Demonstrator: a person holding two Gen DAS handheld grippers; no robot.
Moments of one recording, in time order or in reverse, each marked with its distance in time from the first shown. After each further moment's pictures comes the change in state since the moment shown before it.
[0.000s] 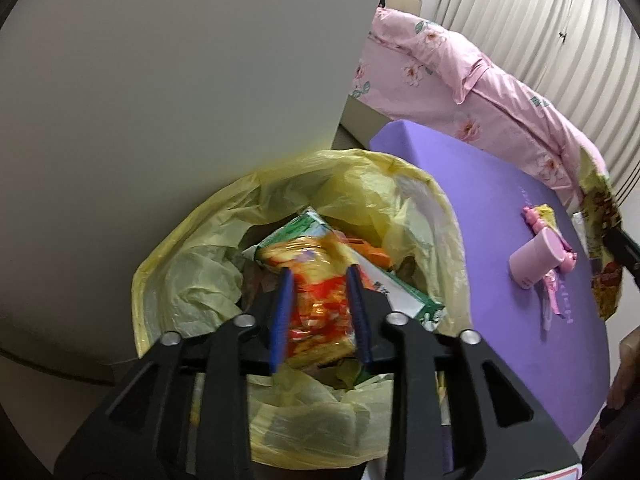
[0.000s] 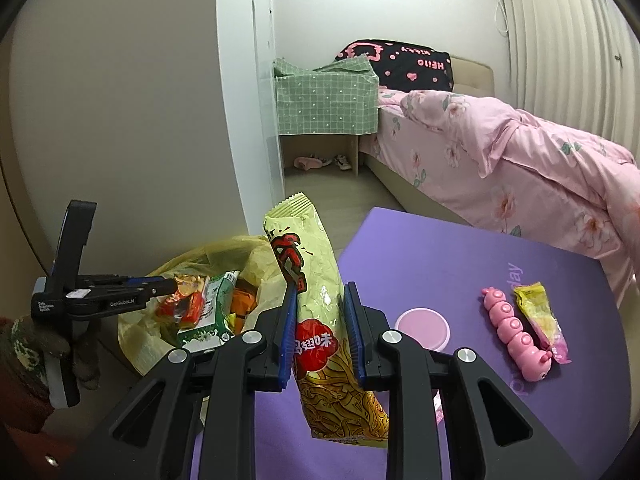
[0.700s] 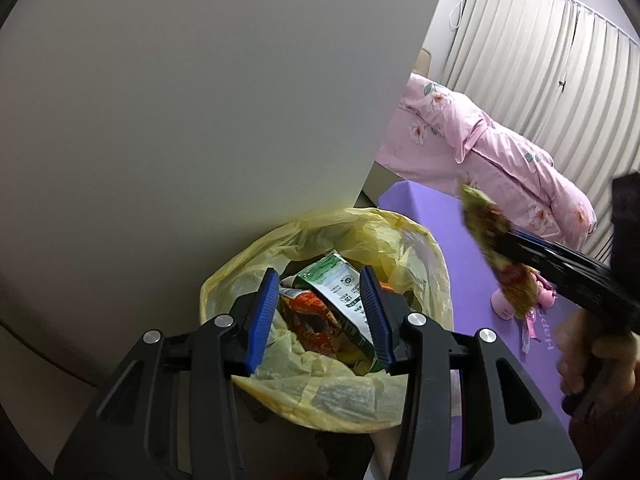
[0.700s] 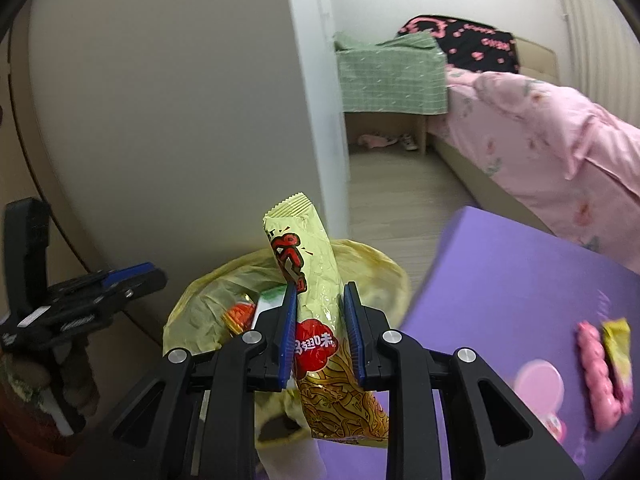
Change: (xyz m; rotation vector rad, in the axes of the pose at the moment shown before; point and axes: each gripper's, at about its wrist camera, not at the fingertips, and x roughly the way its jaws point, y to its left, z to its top) left arm -0.075 0.032 -0.012 -0.077 -0.194 0.015; right arm 0.082 0.052 0.040 -0.054 0.109 0.234
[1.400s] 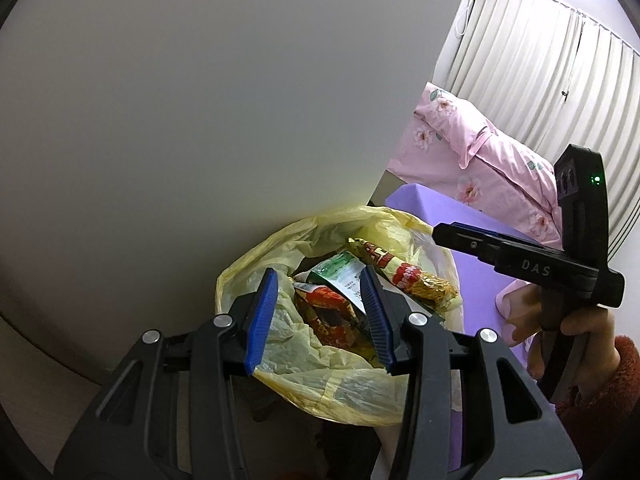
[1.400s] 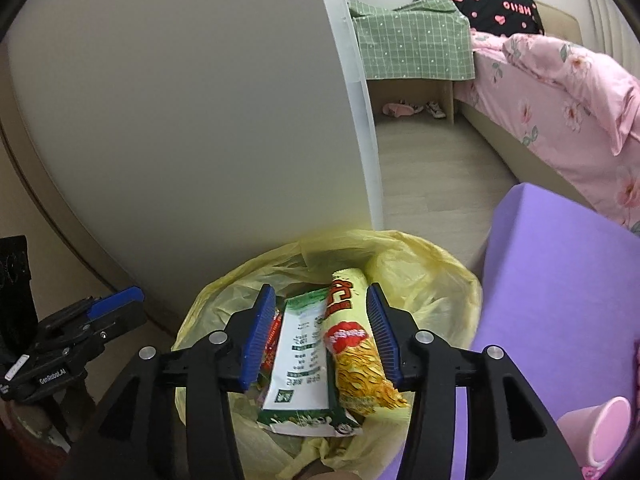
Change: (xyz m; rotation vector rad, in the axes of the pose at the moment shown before) left arm -0.002 0.014 -0.006 -0.026 -0.007 -0.008; right arm 0.062 0.006 0.014 0.043 0.093 0.090
